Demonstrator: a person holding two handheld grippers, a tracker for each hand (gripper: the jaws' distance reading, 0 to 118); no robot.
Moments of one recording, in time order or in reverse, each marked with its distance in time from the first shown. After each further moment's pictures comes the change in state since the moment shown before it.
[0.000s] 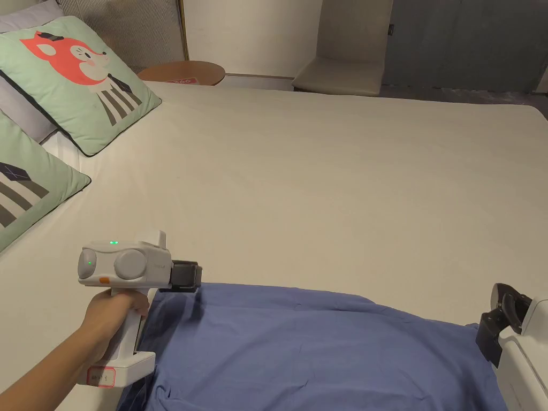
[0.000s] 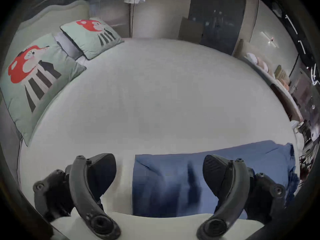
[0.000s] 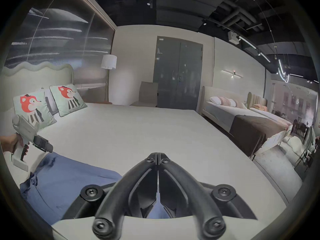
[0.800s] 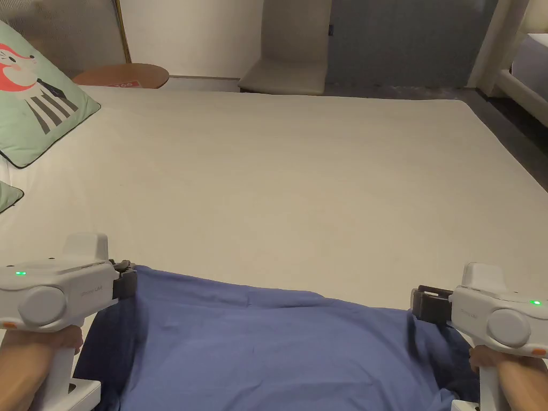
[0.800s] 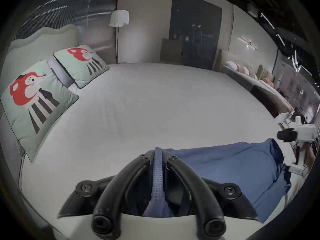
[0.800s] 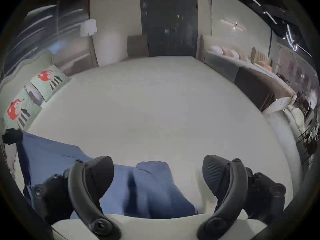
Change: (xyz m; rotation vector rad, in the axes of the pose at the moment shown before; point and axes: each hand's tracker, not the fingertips) left arm 0.023 -0.021 0.093 0.231 -0.124 -0.095; right arm 0.087 -0.033 -0.135 -0.509 0.018 -0.127
